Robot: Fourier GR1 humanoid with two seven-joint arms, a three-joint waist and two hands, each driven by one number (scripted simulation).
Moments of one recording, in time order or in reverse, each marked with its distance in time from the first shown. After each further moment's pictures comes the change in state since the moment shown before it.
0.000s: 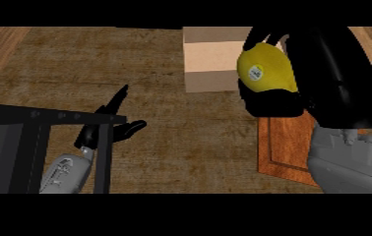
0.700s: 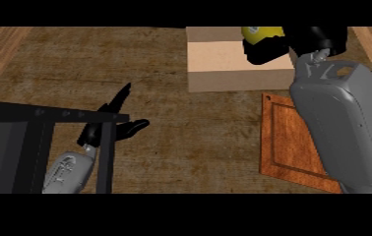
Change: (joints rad) left arm -0.016 -0.014 0.002 0.004 -0.011 -0.007 0.000; right arm -0.153 -0.032 -0.088 0.407 0.063 -0.128 -0.156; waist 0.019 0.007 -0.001
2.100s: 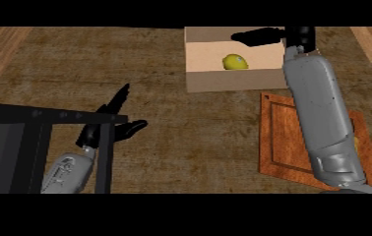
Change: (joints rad) left arm 0.010 -0.010 0.024 0.006 -0.006 -0.010 -0.030; right arm -0.042 0.138 -0.385 0.541 -0.328 -0.404 -0.433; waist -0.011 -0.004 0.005
